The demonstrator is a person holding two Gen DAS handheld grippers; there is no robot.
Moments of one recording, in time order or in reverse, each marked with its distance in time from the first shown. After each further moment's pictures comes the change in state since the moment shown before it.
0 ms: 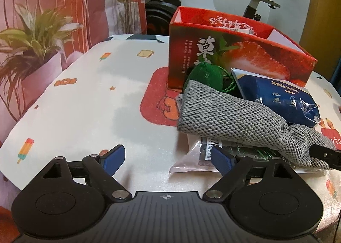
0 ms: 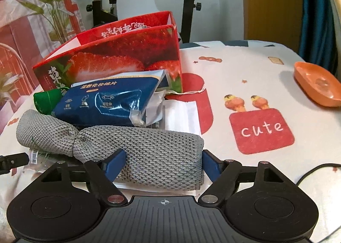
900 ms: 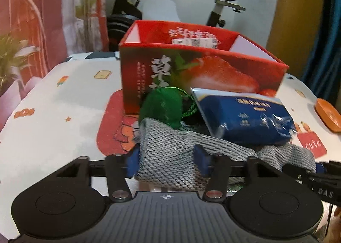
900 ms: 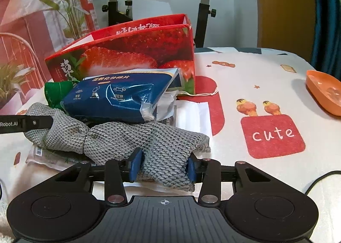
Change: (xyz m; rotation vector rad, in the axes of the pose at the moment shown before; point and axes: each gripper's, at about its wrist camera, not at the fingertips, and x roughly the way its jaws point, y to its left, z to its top) left arm 0.025 -0.026 0.030 0.085 -0.066 -0.170; right arm 0.004 0.004 -0.011 -0.067 -0.036 0.054
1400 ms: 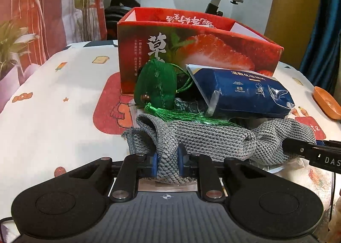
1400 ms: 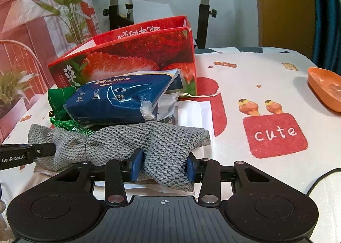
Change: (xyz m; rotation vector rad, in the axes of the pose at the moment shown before) left arm -0.003 -0.004 -0.032 0.007 0.030 -0.024; right arm -0.004 -0.004 0.000 0.032 -0.012 0.032
